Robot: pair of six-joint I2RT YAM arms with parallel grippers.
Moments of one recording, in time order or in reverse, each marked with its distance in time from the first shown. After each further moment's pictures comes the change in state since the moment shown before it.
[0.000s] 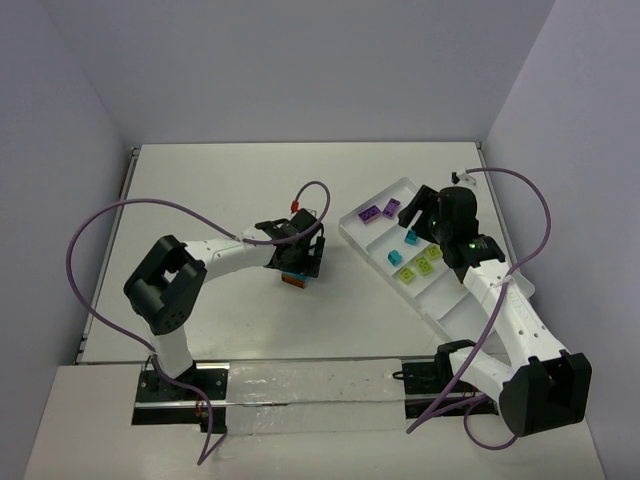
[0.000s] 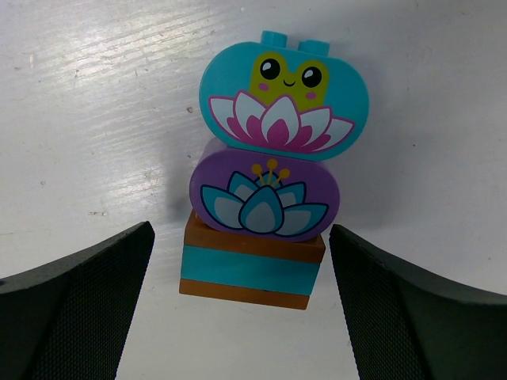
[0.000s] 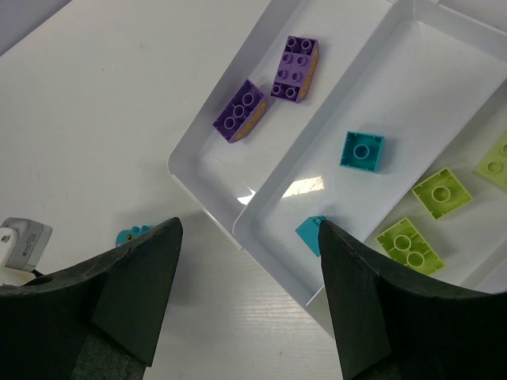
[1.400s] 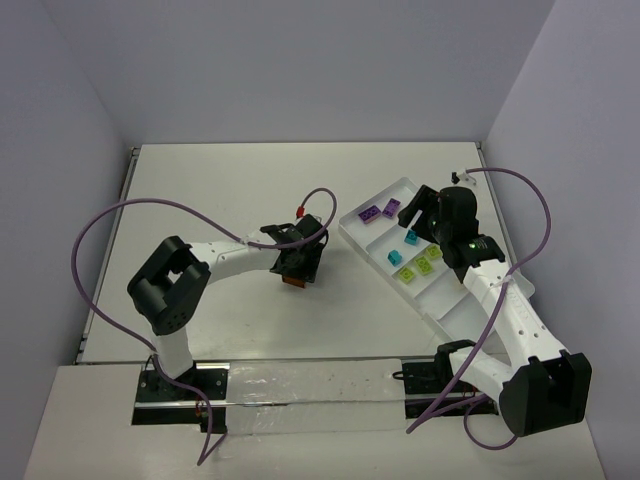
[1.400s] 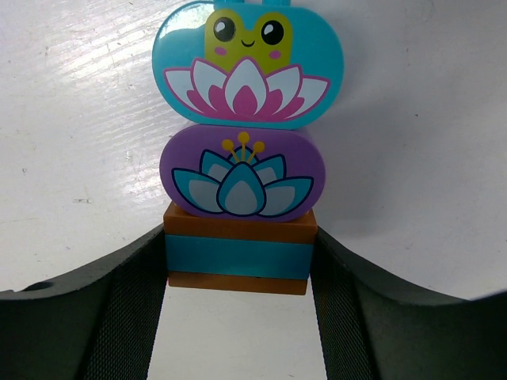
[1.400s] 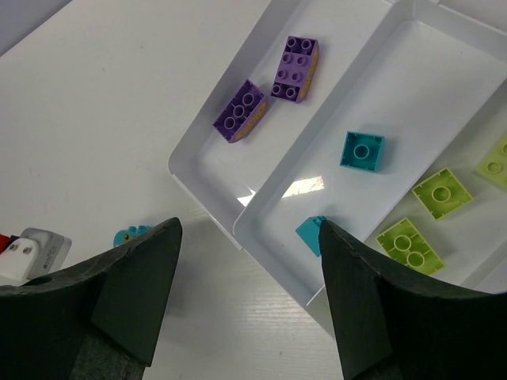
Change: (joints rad) left arm -0.036 0.012 0.000 -0.029 -0.013 0.015; right arm 0.000 0.000 0.000 0.000 0.000 0.000
